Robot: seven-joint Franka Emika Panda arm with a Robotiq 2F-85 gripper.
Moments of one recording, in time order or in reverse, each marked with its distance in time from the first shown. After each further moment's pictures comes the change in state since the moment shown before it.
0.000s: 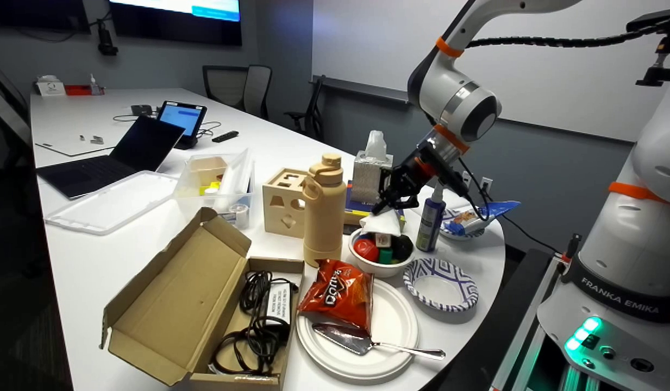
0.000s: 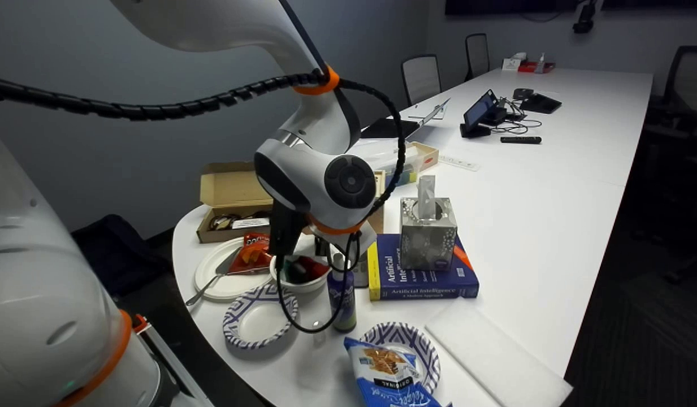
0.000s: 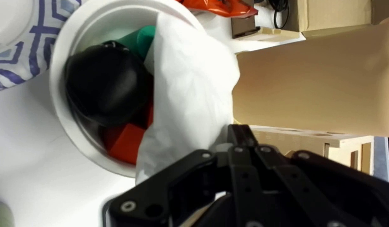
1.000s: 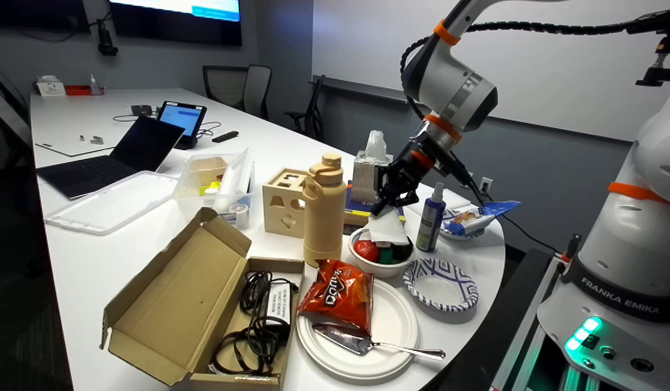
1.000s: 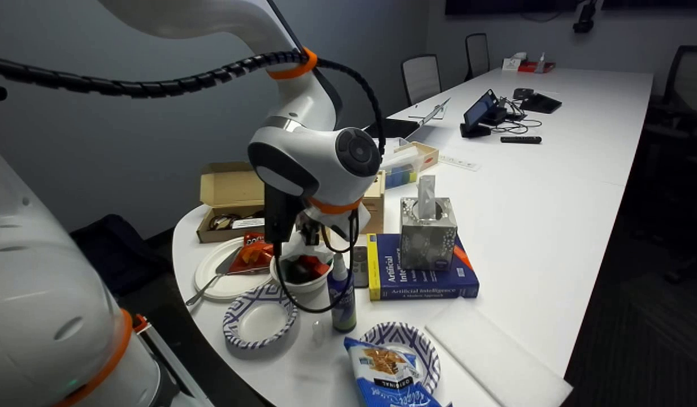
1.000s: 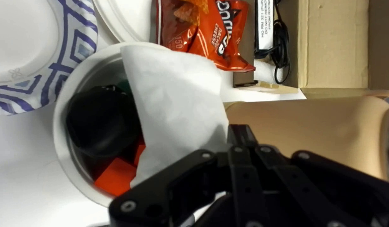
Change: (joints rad) arm 0.030 -0.057 0.000 0.001 -0.265 -0.079 0.158
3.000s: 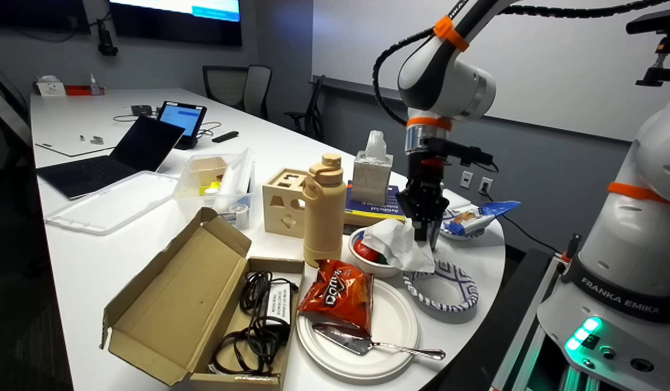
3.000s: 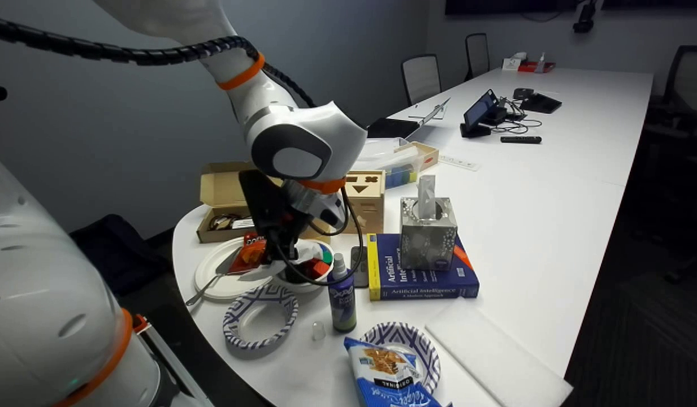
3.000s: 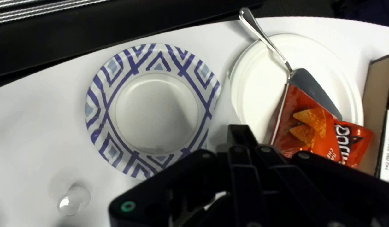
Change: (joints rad) arm 0.019 -0.034 0.026 0.003 -0.731 -0.220 0.407
